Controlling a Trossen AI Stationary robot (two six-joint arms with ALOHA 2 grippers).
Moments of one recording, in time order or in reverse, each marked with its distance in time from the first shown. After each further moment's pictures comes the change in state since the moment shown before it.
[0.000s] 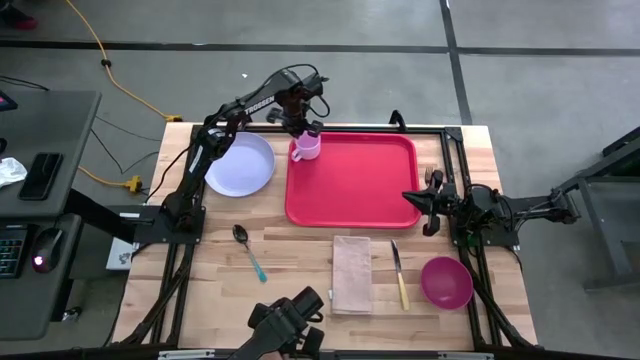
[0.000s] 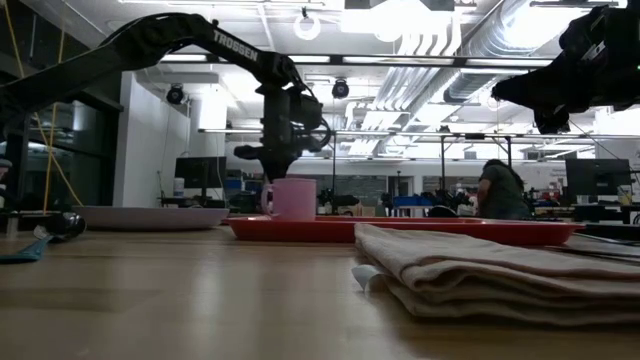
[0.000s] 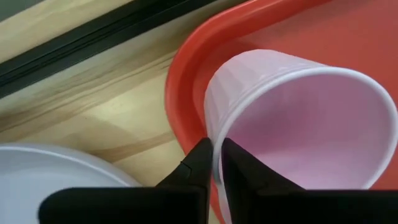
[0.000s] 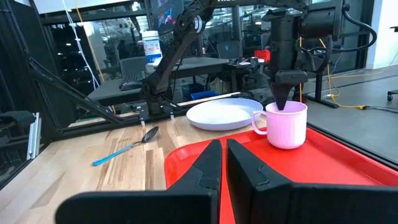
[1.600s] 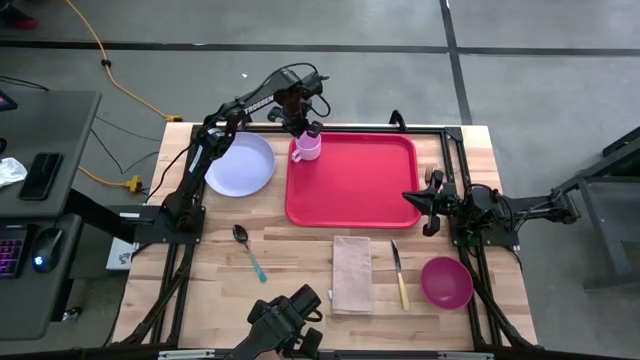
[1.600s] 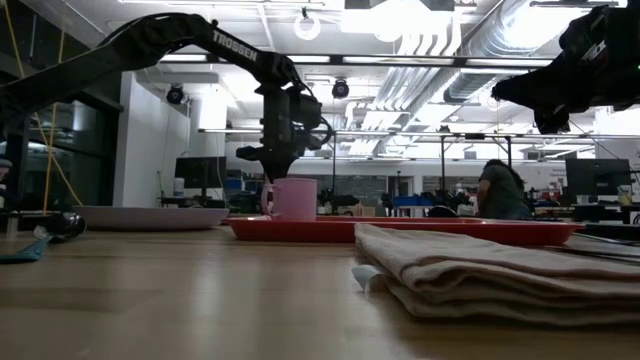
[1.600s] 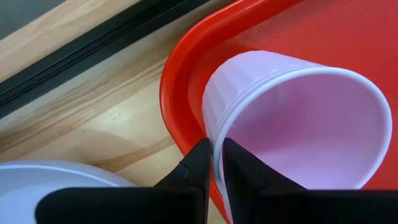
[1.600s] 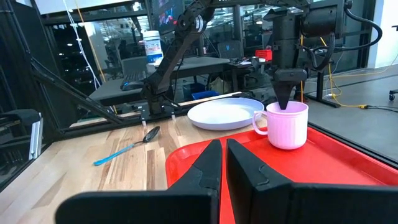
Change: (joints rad) left arm 0.007 -0.002 0.001 0.007 0.017 0.087; right arm 0.000 0.000 0.000 0.000 -0.005 0.003
